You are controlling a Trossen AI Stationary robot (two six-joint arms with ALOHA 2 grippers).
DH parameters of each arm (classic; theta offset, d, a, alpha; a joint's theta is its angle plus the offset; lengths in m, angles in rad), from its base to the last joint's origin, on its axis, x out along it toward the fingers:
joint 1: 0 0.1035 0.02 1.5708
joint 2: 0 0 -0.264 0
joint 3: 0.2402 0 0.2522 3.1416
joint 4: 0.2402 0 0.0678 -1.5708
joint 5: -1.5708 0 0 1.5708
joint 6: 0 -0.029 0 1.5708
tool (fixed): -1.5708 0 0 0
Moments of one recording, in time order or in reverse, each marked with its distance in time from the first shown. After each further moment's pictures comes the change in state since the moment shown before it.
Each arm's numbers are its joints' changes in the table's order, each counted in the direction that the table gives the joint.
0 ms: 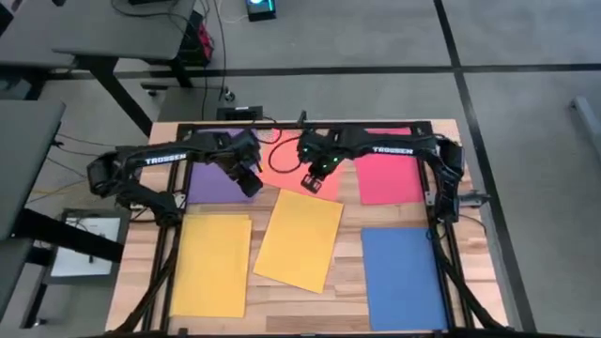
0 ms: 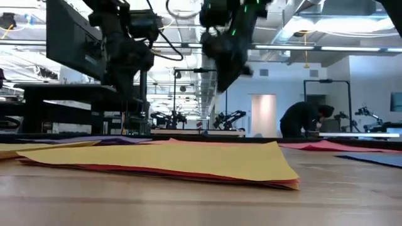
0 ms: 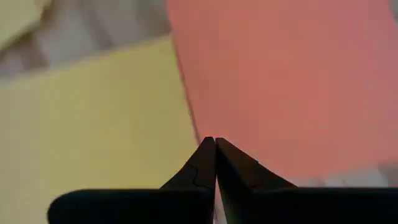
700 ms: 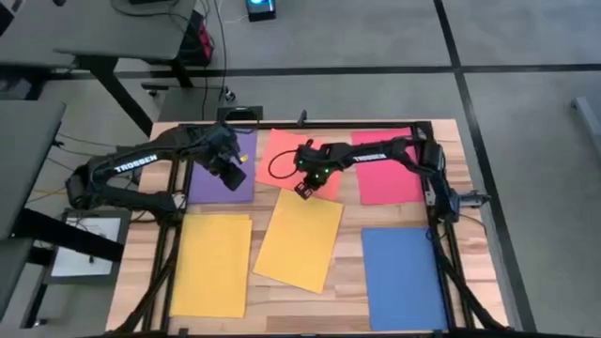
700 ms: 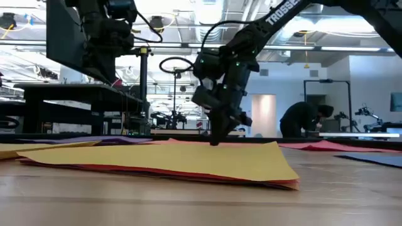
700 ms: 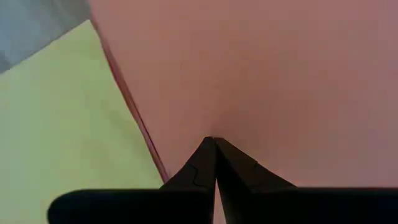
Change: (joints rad) left arm 0.077 0.218 0.000 0.131 -0.035 0.056; right arm -0.035 -0.191 -0.146 -0.217 -0.074 -0.039
